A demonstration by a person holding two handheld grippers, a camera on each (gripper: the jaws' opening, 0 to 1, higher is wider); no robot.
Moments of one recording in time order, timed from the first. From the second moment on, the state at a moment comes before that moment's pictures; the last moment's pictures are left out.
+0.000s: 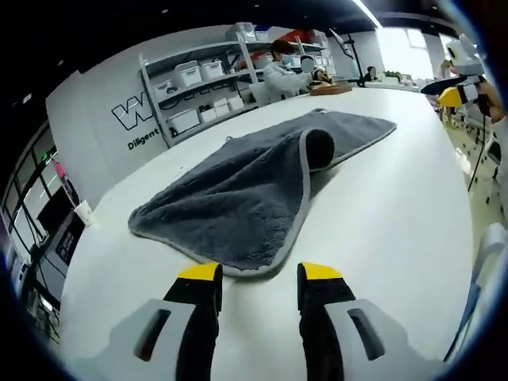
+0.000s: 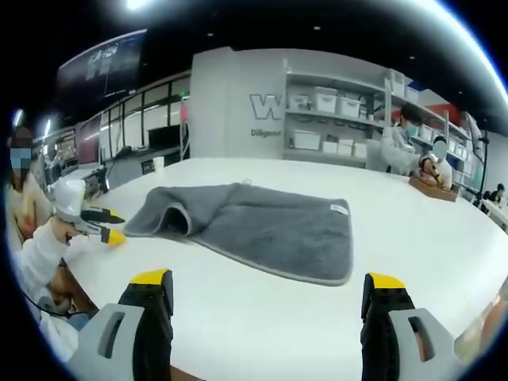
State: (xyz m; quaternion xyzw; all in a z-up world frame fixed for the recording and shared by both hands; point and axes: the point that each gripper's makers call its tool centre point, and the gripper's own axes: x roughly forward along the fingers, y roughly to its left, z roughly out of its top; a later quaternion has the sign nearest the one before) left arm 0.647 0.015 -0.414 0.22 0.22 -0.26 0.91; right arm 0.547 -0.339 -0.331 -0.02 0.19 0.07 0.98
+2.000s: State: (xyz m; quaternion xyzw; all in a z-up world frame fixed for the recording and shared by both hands) left arm 0.651 0.040 -0.425 0.15 0.29 -0.29 0.90; right arm 0.547 -0.341 -0.335 -0.02 0.20 0.06 0.98
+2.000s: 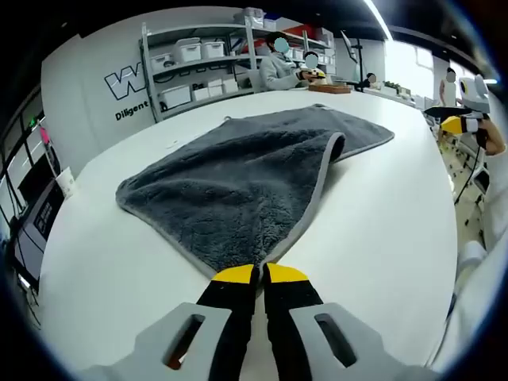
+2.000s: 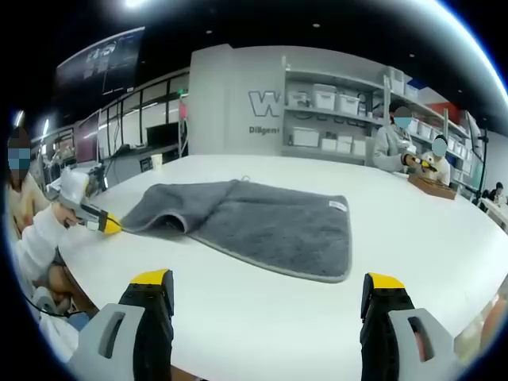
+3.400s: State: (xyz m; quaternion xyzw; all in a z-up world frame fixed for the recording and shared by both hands) left arm 0.652 0.151 -0.422 0.22 0.34 -0.20 0.89; right arm 0.548 -0.334 -0.340 -0.03 0.21 0.07 0.97
